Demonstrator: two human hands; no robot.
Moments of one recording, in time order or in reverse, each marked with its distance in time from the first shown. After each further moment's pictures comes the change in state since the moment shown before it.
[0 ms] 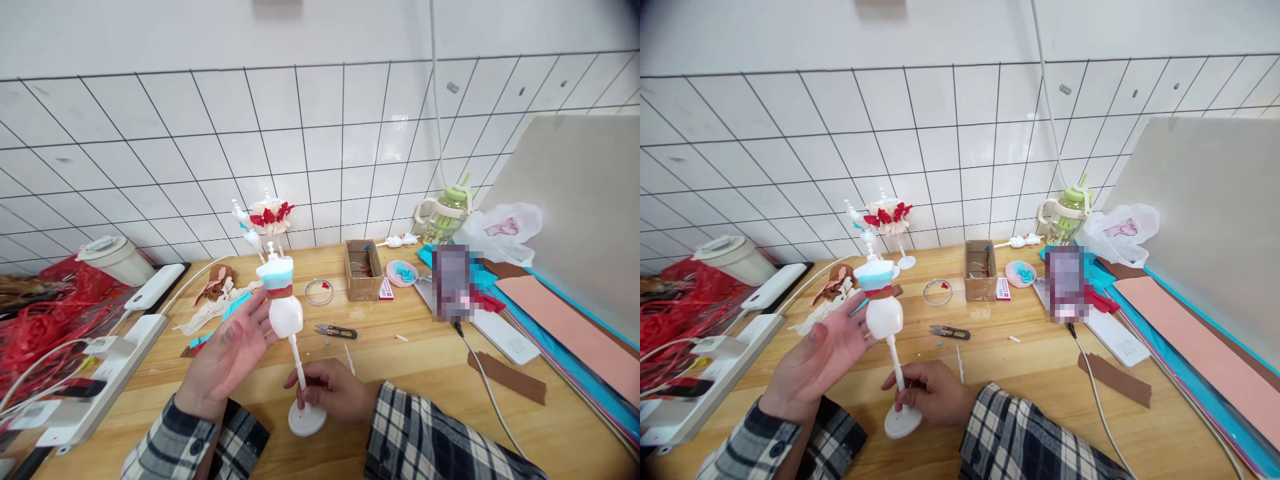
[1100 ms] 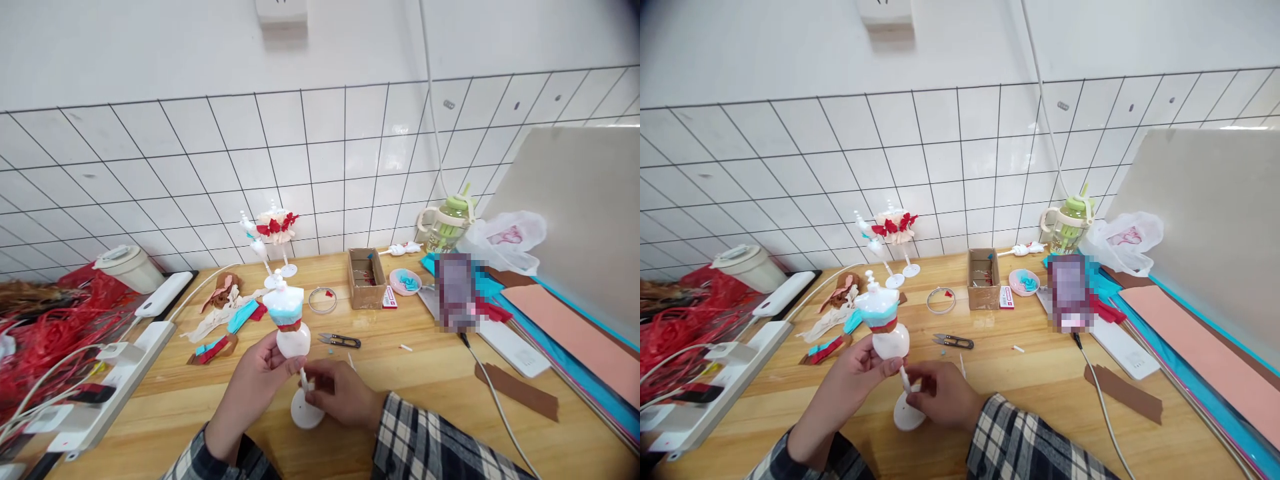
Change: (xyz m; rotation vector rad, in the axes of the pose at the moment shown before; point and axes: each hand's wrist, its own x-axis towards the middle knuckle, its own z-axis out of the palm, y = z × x) left_hand -0.013 -0.031 0.004 0.563 0.196 -0.042; right_hand 0.003 0.010 -0.011 -0.148 0.186 -0.025
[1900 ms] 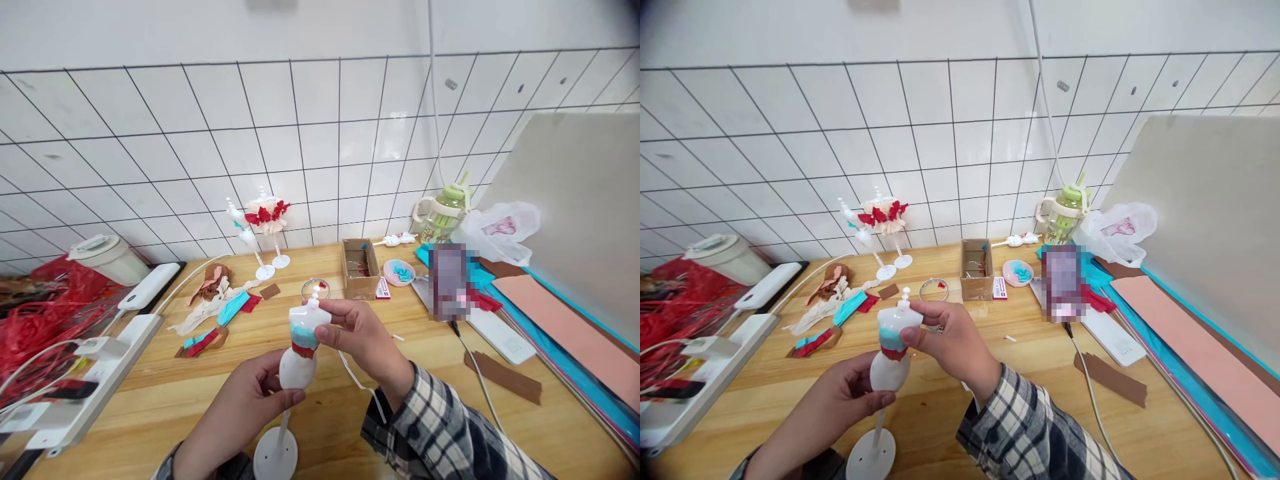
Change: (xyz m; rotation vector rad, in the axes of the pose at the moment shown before) left_hand -0.022 0.007 0.008 0.297 -0.261 -0.230; right_hand 0.005 -0.107 -0.049 0.389 0.132 -0.060
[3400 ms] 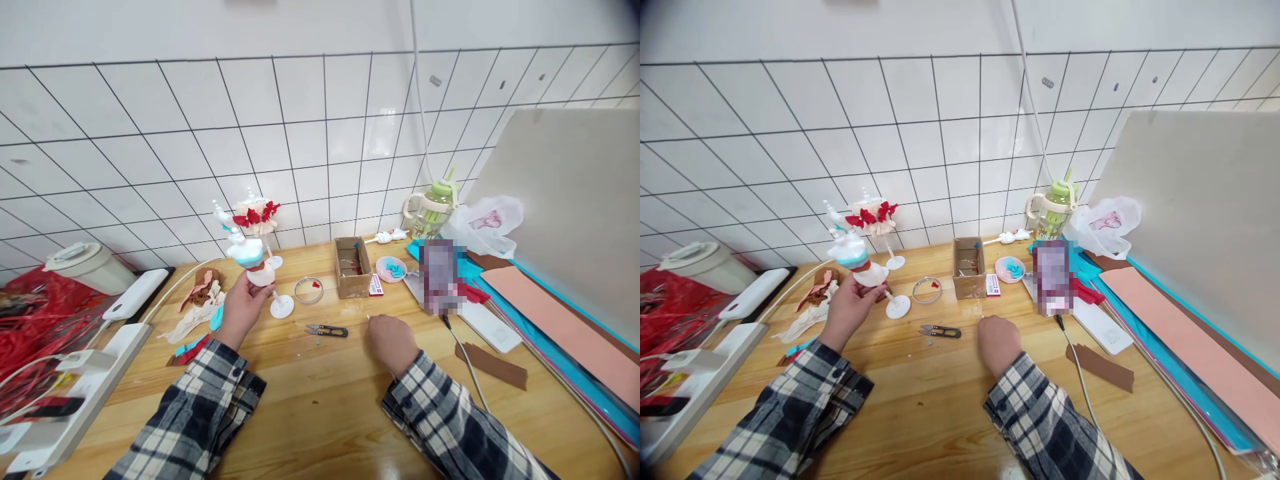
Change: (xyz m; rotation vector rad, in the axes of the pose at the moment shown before) left_hand 0.135 -0.021 -0.066 -0.097 0.566 0.413; right_hand -0.023 0.054 -0.077 -1.741 0.184 0.614
